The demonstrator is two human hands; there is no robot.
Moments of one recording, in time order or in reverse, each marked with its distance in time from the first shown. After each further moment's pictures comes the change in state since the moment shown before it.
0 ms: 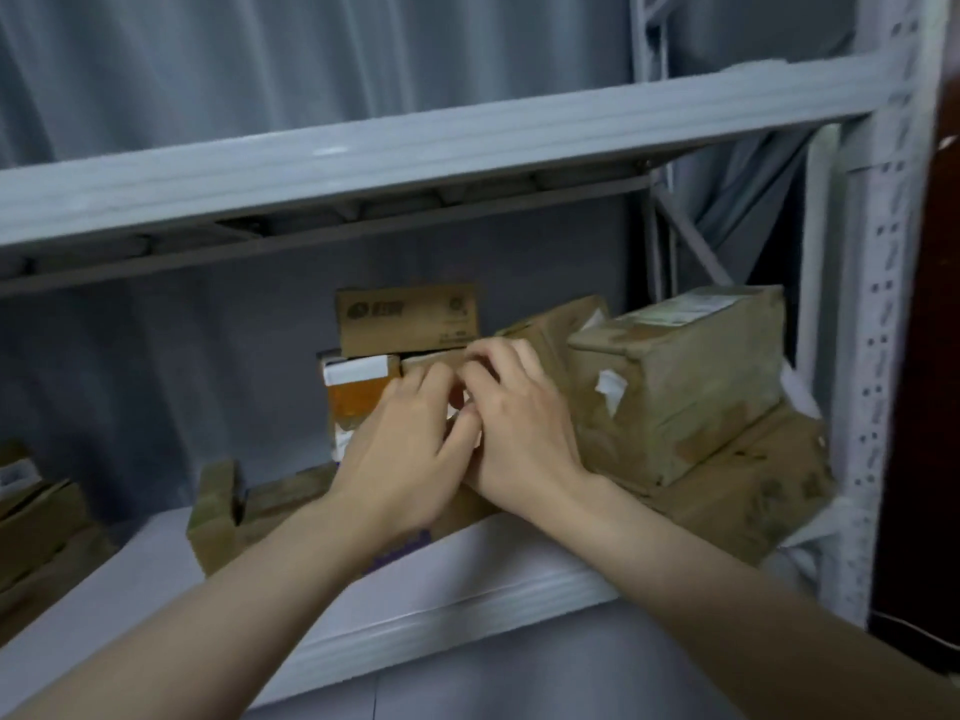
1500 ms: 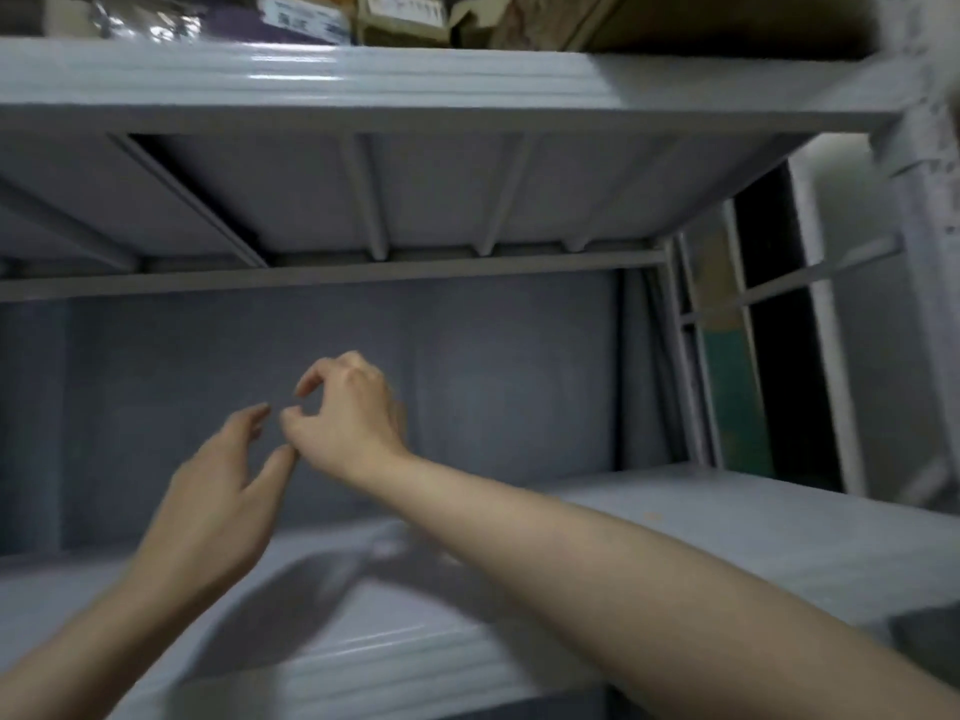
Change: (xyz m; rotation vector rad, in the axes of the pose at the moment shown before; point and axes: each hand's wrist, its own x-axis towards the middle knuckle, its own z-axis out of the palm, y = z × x) left_hand -0.367 -0.223 0.421 -0.009 0.464 -0.369; right_hand -0.346 0.069 0.426 0.368 0.084 -0.026
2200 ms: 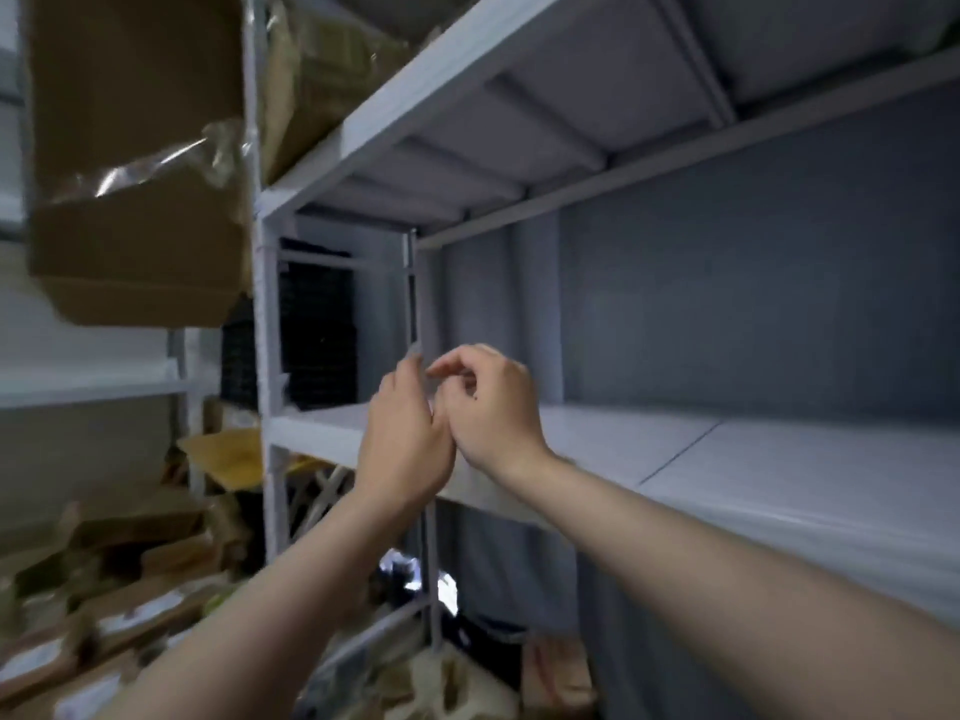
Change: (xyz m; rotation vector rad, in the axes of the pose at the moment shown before) left_hand -0.073 -0.149 -0.184 0.515 0.258 -0.302; right_hand -0.090 -0.197 0.195 0.815 -0.274 -0.034
